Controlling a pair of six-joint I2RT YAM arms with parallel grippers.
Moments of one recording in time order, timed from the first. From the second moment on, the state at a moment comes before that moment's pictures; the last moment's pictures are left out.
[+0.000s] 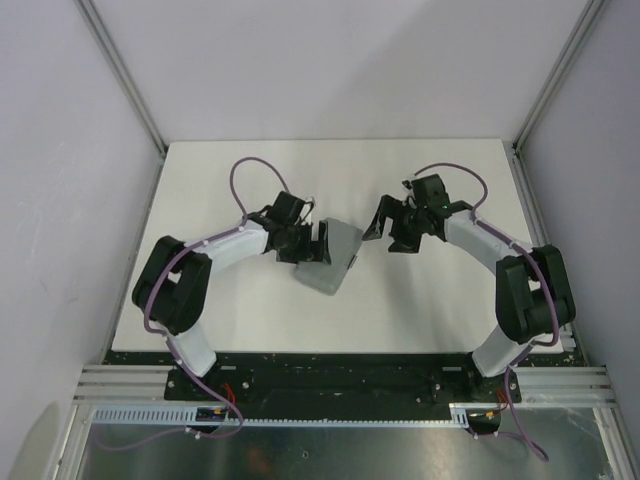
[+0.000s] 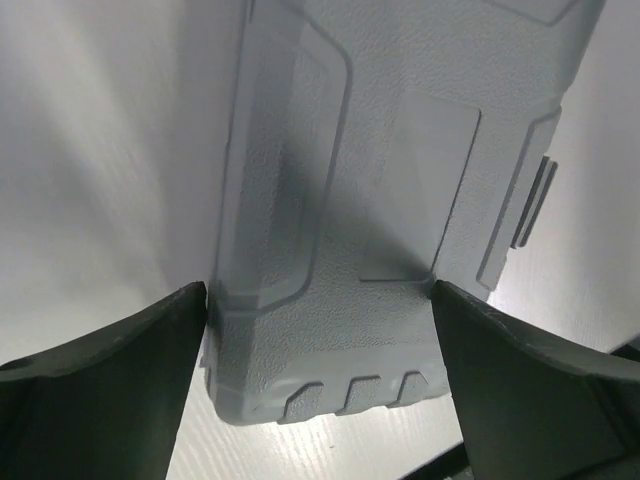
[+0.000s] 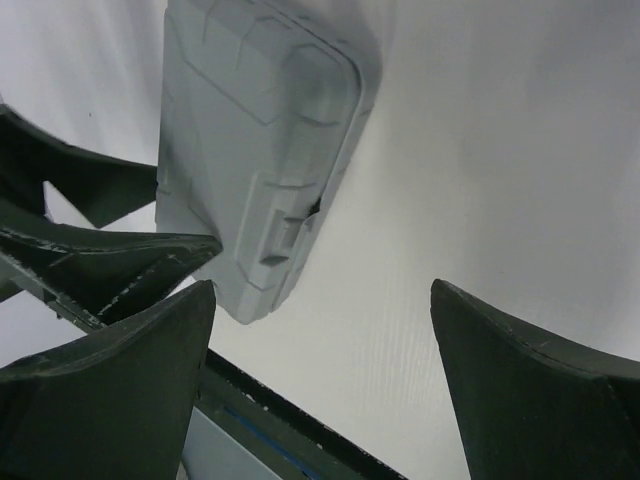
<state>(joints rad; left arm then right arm) -0.54 1.72 1.11 -0.39 0.19 -0.43 0.32 1.63 1.11 -0.41 -0.42 0.61</state>
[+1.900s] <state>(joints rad) -0.52 1.89 1.03 -0.04 0.56 -0.79 0.54 2.07 1.63 -0.63 -0.01 0.47</state>
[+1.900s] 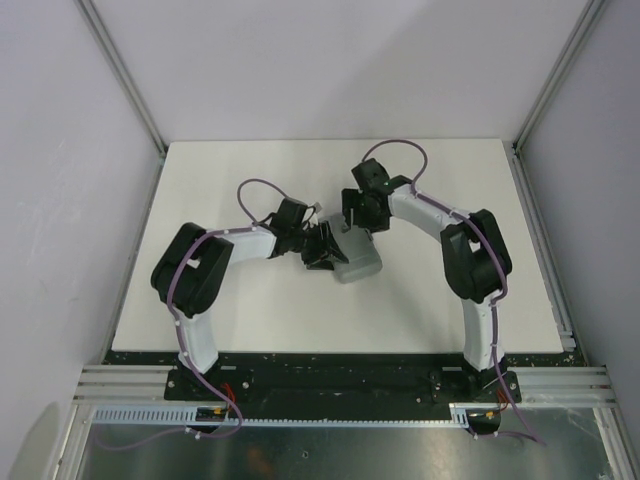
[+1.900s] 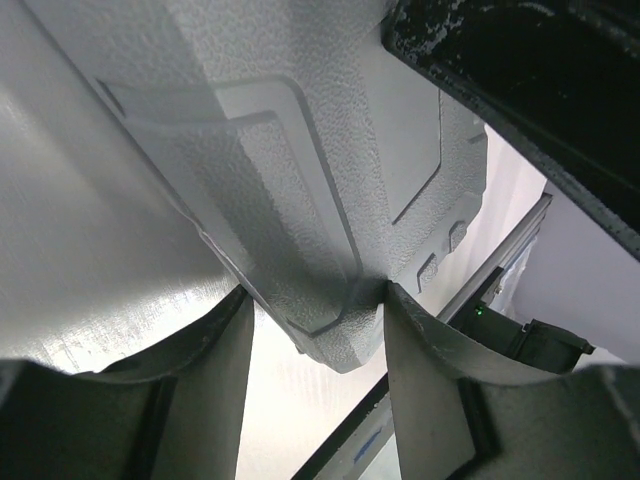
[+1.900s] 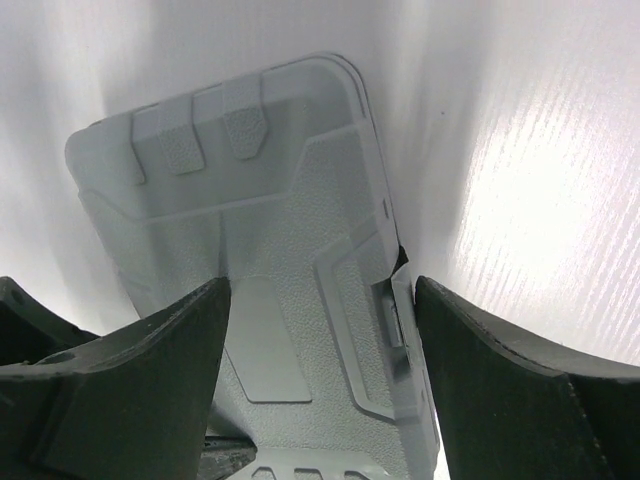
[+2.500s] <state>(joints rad) -0.53 1.89 1.06 -0.09 0.53 -0.79 0.52 1.94 1.43 -0.52 -0.08 0.42</state>
